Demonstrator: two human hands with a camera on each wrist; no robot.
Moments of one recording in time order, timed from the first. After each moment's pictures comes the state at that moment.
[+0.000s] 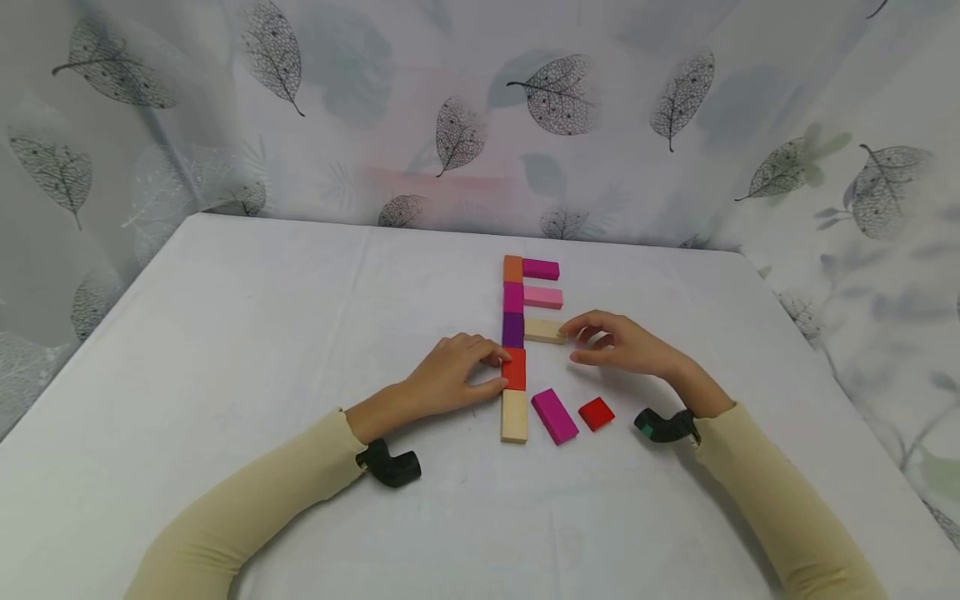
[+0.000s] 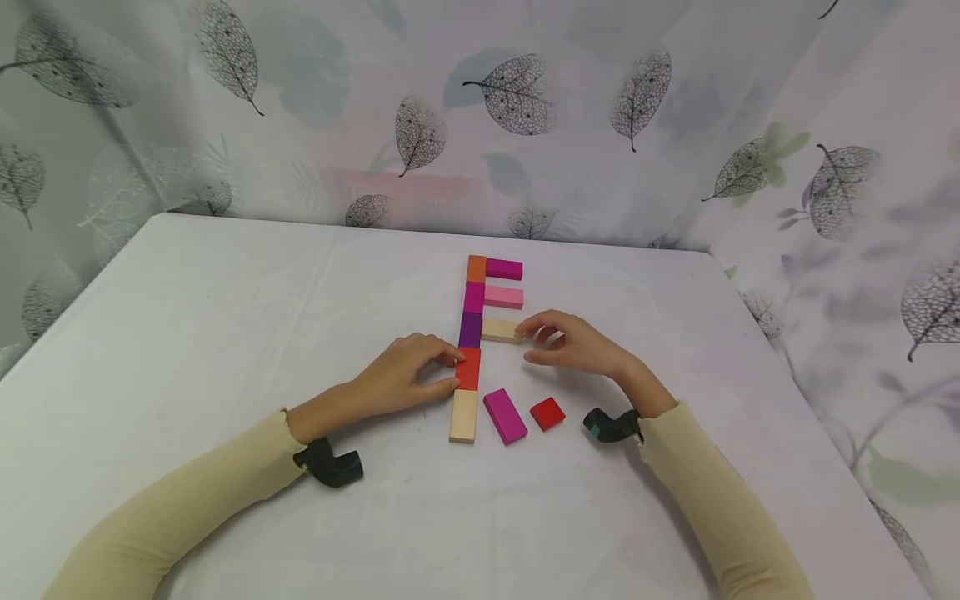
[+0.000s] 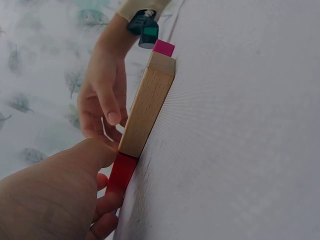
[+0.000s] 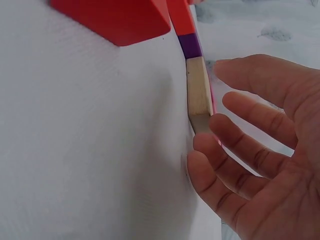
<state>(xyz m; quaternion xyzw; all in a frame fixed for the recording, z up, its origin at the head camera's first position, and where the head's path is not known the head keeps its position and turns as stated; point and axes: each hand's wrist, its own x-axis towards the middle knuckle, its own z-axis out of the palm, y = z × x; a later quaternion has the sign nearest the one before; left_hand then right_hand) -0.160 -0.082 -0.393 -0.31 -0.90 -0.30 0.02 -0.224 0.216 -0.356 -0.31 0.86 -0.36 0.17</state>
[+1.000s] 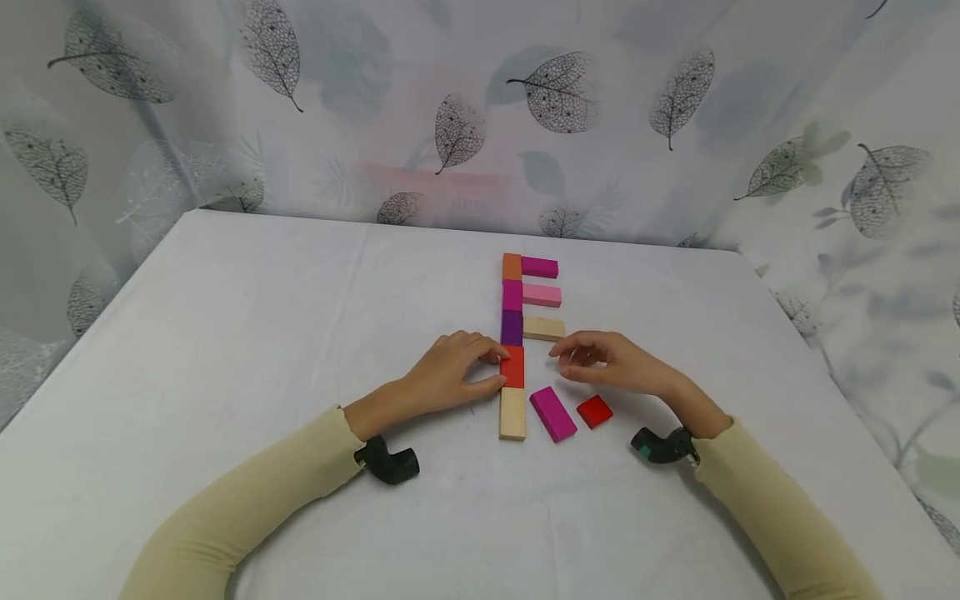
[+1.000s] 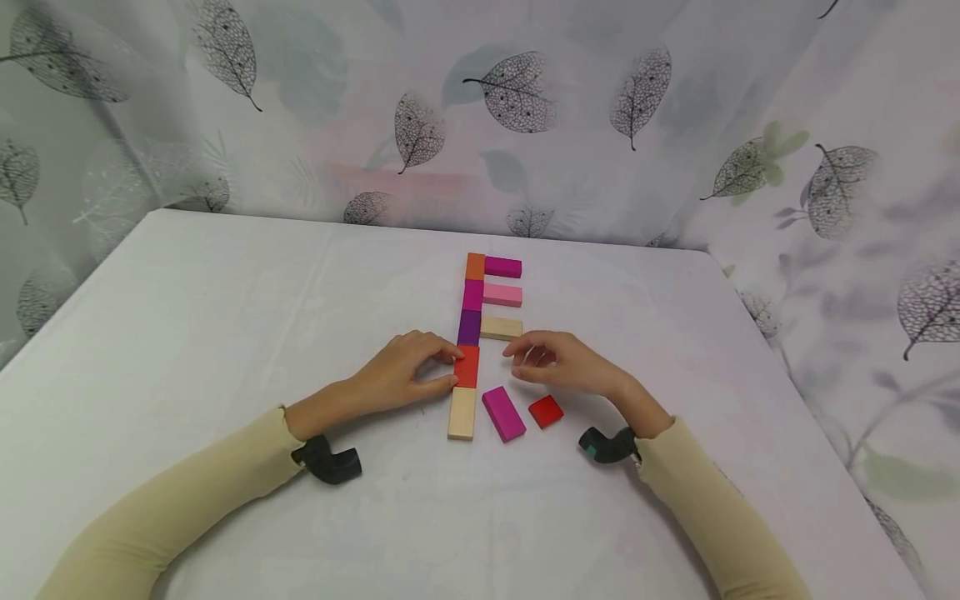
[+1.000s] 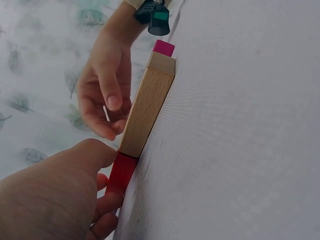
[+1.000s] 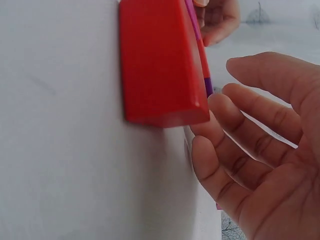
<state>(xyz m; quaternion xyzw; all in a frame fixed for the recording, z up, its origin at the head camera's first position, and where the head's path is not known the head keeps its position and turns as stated) -0.162 -0.081 -0.394 -0.30 -0.91 -0.30 0.01 -0.197 0.204 -0.357 -0.35 0.84 -0.37 0.18</state>
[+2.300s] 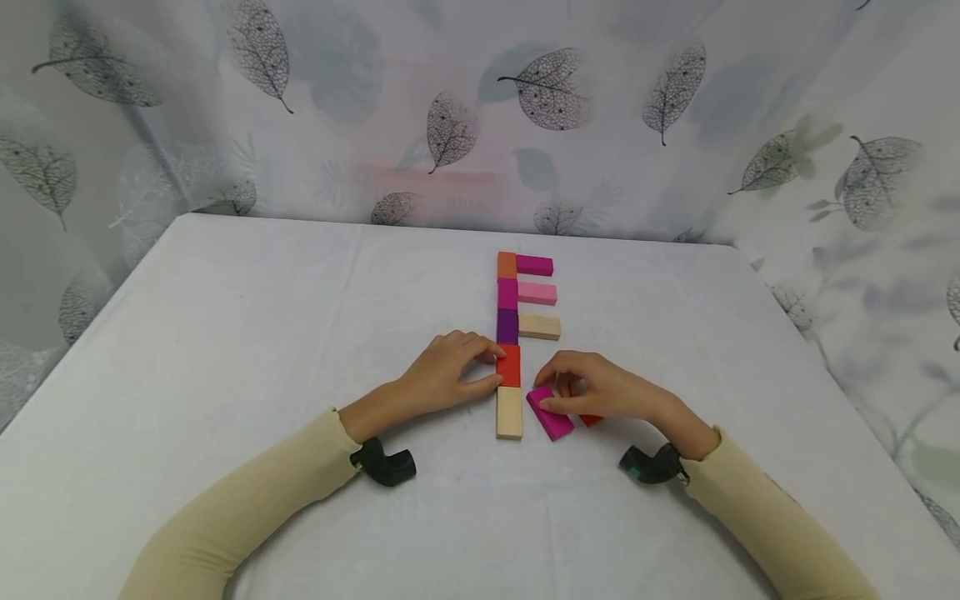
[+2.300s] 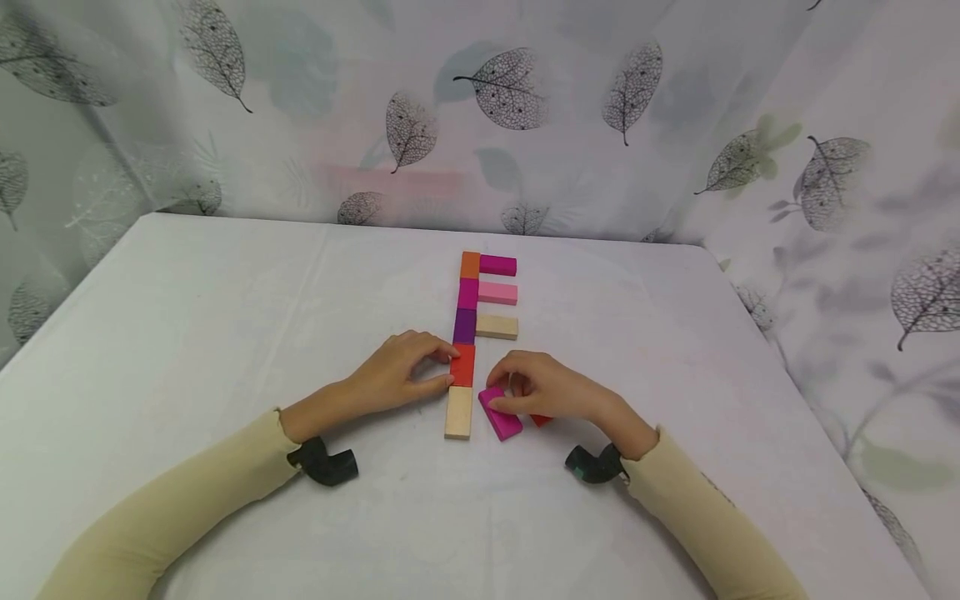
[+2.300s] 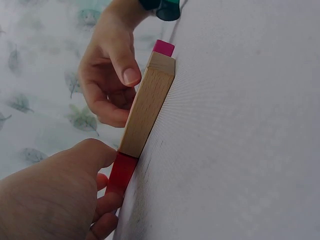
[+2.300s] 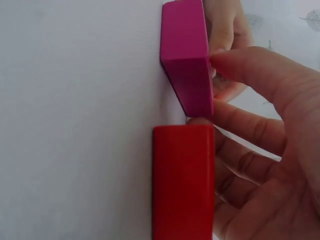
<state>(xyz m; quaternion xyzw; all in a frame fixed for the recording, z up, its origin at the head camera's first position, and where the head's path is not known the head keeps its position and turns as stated) -0.160 -0.081 -0.391 -0.32 -0.90 -0.30 0.03 -0.169 0.186 -0.354 -0.39 0.84 -0.32 0.19</state>
